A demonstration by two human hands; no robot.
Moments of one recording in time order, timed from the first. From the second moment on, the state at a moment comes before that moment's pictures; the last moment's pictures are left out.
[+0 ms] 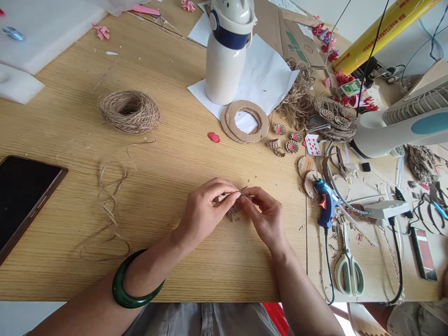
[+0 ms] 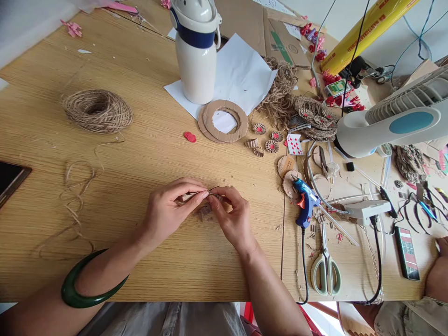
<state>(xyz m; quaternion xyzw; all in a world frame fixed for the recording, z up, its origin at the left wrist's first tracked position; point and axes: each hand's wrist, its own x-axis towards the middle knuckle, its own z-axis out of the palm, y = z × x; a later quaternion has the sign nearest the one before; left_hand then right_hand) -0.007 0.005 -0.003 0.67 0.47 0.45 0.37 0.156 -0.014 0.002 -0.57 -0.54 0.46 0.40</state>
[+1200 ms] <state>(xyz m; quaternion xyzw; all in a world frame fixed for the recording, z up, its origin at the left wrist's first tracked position) -0.007 0.007 0.004 0.42 0.48 0.42 0.64 0.154 -0.010 0.007 -0.53 -0.34 0.65 0.43</state>
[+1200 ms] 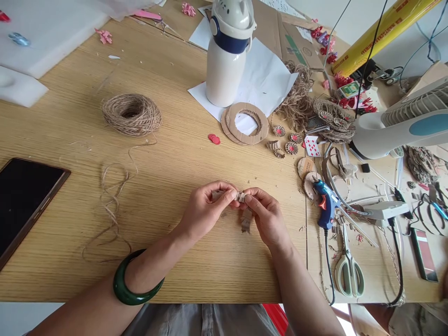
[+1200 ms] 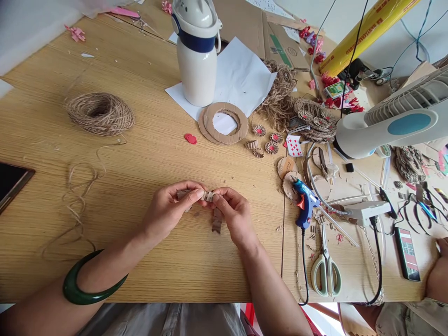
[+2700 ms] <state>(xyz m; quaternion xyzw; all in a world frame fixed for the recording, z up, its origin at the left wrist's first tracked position) -0.005 0.005 -0.002 0.73 0.39 0.49 0.29 0.153 -0.011 0.007 -0.55 -0.37 0.60 0.46</state>
